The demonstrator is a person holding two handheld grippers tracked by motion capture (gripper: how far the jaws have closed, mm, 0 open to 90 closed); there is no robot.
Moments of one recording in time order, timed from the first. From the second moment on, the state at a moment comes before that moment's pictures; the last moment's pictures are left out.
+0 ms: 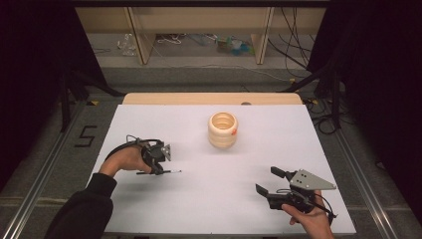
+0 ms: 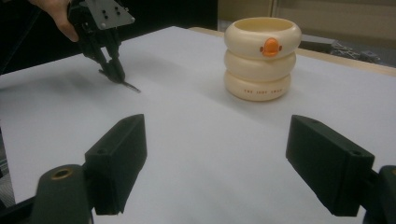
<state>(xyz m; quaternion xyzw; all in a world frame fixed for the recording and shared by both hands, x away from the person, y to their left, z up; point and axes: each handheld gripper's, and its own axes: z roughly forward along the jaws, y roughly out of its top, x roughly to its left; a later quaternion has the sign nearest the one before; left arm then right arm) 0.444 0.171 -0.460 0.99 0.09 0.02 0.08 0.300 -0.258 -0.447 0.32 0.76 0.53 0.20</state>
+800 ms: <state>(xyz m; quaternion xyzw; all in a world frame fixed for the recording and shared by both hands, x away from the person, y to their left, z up) 0.446 0.176 -0.459 0.99 0.09 0.02 0.11 0.300 -0.259 -0.447 0.33 0.75 0.54 0.19</state>
